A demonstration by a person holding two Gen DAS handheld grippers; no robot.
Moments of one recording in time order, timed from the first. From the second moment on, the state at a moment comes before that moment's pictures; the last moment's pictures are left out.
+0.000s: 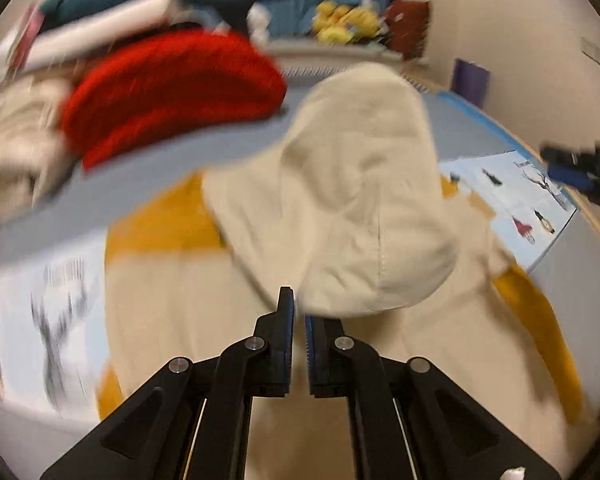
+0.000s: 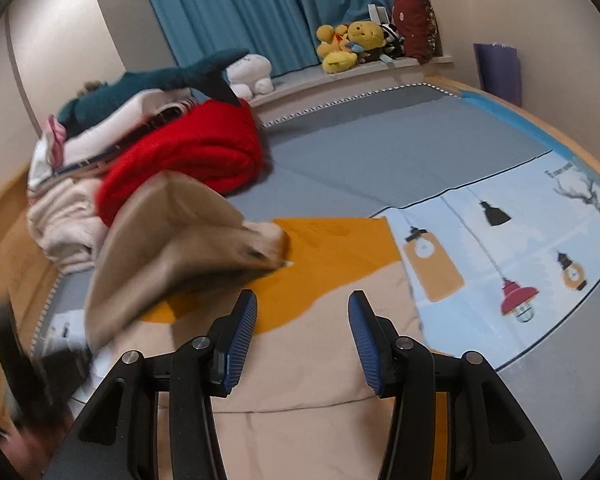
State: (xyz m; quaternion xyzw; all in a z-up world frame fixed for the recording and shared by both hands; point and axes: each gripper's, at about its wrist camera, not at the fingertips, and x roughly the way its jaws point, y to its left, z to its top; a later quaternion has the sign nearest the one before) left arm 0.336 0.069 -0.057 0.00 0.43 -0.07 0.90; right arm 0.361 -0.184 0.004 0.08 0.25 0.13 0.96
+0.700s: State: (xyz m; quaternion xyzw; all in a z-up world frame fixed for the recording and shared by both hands) left arm 0.362 0.107 -0.150 -0.19 0.54 -0.02 0.82; right arm 0.429 -0.110 -0.129 0.13 0.45 0.19 0.86
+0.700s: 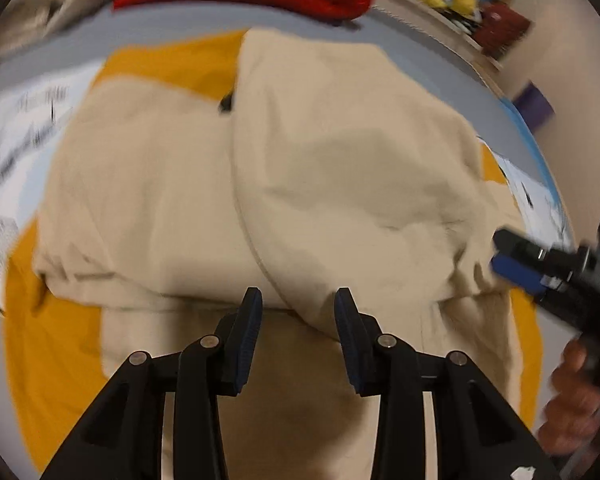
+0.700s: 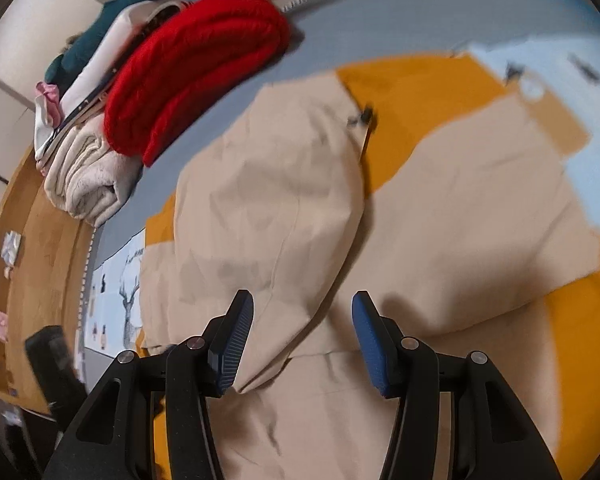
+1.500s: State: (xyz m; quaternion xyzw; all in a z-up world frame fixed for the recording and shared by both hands) left arm 0.365 0.102 -0.164 -0.18 0.59 0.01 0.78; right arm 0.423 -0.092 -0.165 0.10 0.50 0.12 0.85
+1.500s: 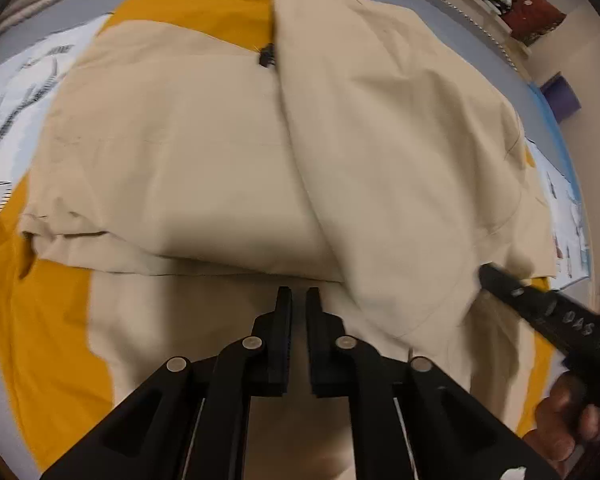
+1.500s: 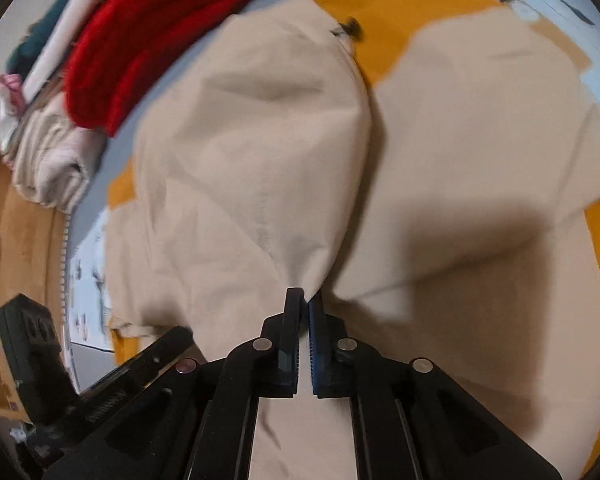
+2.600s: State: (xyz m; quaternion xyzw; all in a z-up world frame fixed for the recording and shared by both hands) left arm 0.311 0.123 -0.050 -0.16 0.50 0.03 0.85; right arm 0.395 0.000 -0.166 -0.16 0.44 0.17 0.87
